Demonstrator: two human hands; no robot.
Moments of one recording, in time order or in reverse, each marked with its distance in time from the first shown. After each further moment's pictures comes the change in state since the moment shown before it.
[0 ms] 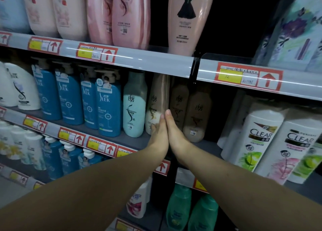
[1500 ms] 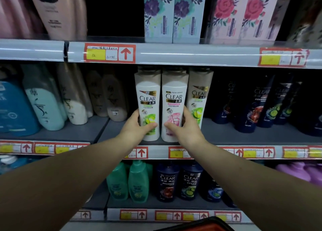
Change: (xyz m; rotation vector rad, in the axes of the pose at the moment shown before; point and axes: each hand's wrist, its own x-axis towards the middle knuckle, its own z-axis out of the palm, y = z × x) left_hand -0.093 0.004 0.142 0.214 -0.306 0.135; right_hand -0.131 0.057 -0.240 -0.233 0.490 -0.196
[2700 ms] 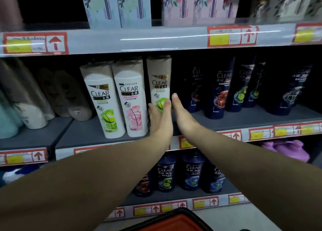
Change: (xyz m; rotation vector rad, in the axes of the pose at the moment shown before) left_hand -0.018 0.045 0.180 -0.092 0.047 -0.102; right_hand 0.016 0.027 -0.088 0.097 -0.121 0.291
